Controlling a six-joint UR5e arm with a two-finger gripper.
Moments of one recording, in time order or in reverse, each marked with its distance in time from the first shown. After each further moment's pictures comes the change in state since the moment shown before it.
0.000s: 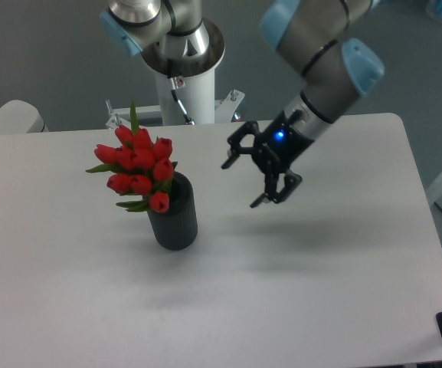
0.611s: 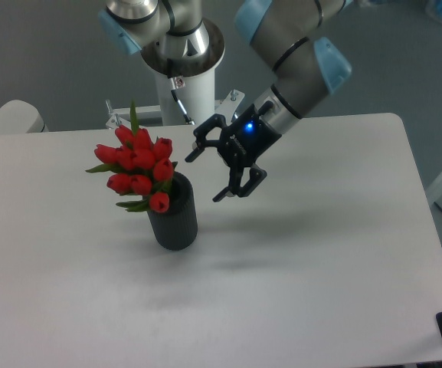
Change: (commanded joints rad) arm -0.031 0.026 -0.083 0.006 -0.103 0.003
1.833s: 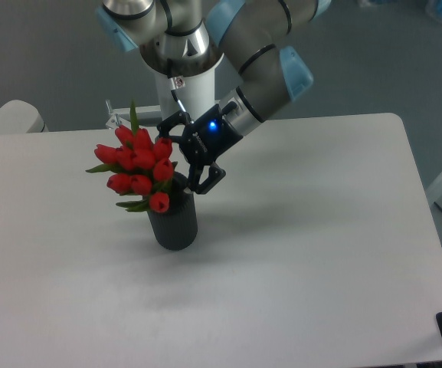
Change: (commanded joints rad) arm -0.072 0.022 -0.071 0.012 -0.106 -0.005
